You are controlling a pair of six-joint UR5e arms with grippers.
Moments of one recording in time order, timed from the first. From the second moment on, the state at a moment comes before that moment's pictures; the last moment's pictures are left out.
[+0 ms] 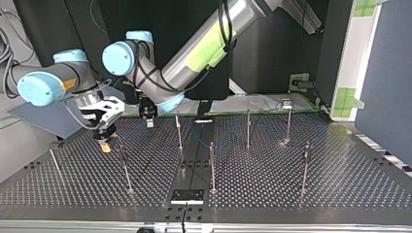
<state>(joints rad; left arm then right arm) -0.83 -2.34 -0.96 -3.04 -2.35 -1.91 1.85 -1.22 1.44 -0.09 1.32 1.75</state>
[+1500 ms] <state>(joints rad) -0.74 -2.21 -1.03 -2.89 -2.21 -1.84 1.84 -1.32 1.41 -0.04 1.32 1.77</state>
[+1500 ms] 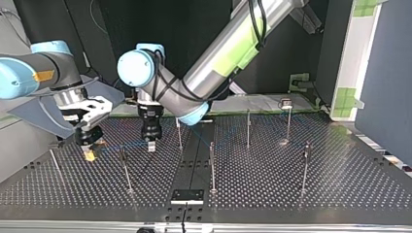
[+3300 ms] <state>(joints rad) -0.71 -2.24 -1.02 -2.98 -2.06 -1.88 1.77 -1.27 1.38 -0.10 1.26 1.75</state>
